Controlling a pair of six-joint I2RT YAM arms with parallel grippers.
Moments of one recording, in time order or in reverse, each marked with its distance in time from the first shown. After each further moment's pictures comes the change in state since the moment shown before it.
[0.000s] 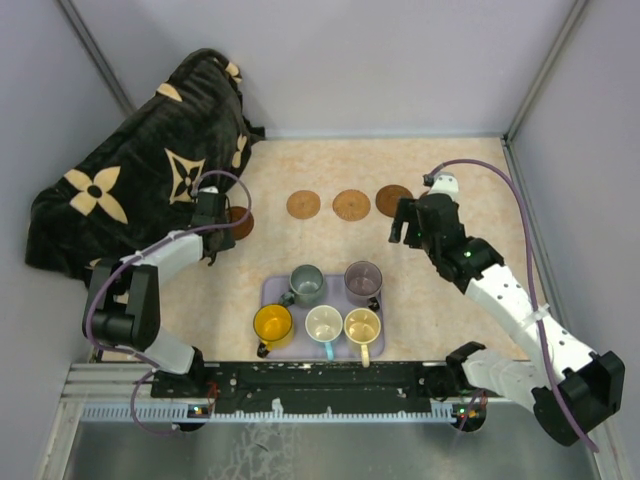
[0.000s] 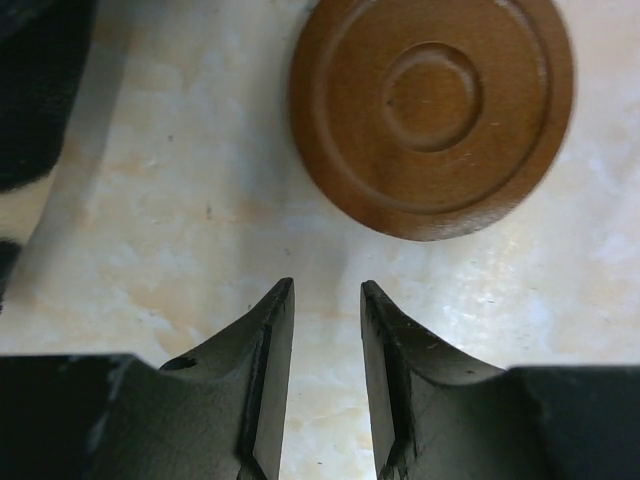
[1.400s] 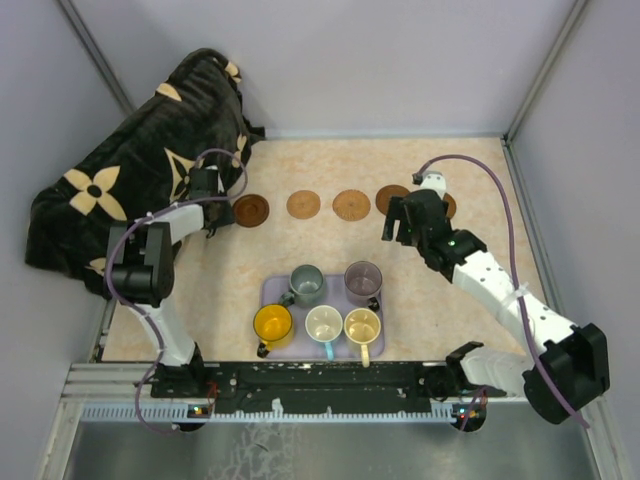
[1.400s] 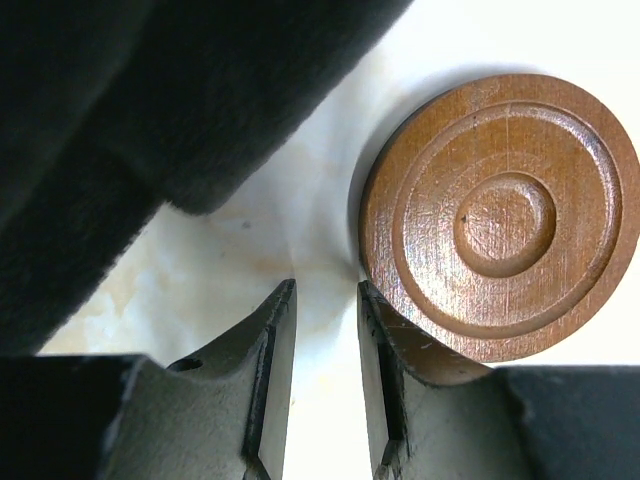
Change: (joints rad) left arm 0.115 0.298 0.256 0.064 0.197 0.062; right arm 0.000 0.117 0.000 0.061 0.001 0.009
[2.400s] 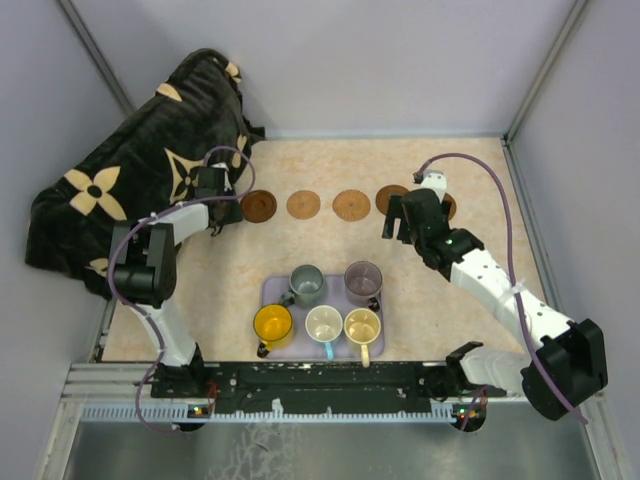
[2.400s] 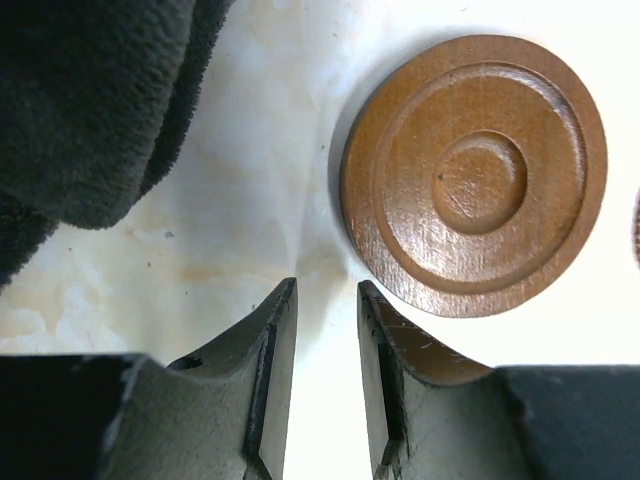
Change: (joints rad) left arm -0.043 0.026 0.040 0.016 0.038 -0.001; right arm 0.000 0.027 0.000 0.018 0.056 -0.004
